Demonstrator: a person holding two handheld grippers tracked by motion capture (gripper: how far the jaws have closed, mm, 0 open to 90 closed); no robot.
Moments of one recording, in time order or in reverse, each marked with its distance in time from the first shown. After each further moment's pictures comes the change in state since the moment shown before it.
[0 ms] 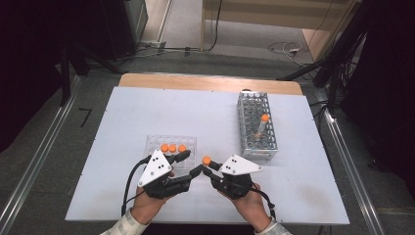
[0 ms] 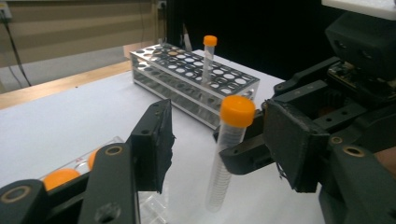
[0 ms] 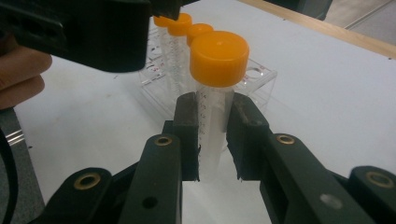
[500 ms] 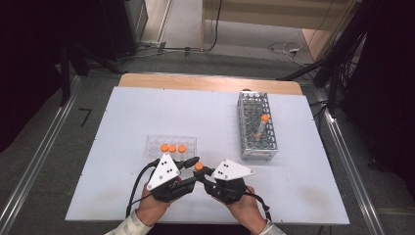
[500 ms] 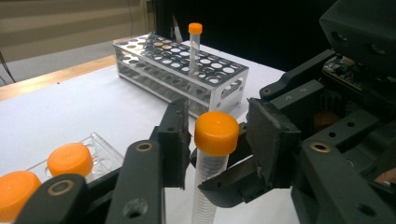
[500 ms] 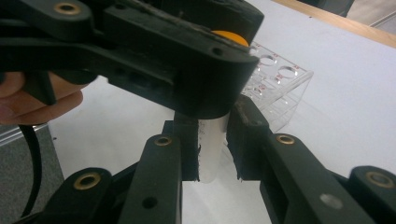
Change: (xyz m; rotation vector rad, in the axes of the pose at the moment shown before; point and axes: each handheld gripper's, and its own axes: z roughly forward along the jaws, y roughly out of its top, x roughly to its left) left arm -0.008 -0.006 0.009 0.028 -0.022 0.022; right arm 0.015 0.000 0.006 0.018 0.053 -0.030
